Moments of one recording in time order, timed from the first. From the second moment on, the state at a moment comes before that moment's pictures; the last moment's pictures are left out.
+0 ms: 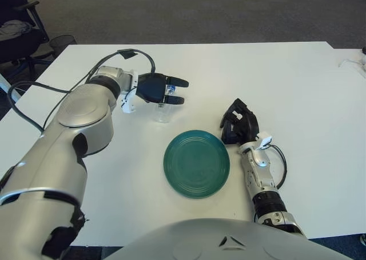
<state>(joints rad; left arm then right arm) -1.22 0.41 -1.43 1.38 1.62 -0.35 1.10 -0.08 0.12 -0.04 0.46 0.15 -0.38 0.13</state>
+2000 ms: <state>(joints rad) -1.10 0.34 -1.33 1.40 1.46 -0.27 1.04 -0.02 0.11 -0.04 0.39 0.18 -0.37 0.17</state>
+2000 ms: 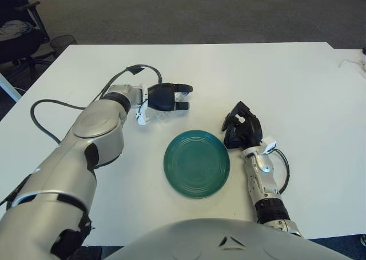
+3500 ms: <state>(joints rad) -1.06 0.33 -1.30 1.40 1.40 -0.21 0.95 -0.02 0.10 -0.04 0.39 0.18 -0.36 0.18</state>
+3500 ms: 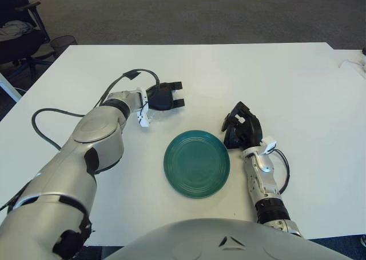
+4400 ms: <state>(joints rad) -0.94 0.32 -0.93 1.39 1.04 -0.37 1.06 -0.02 0.11 -0.04 0.39 0.17 -0.36 0.17</state>
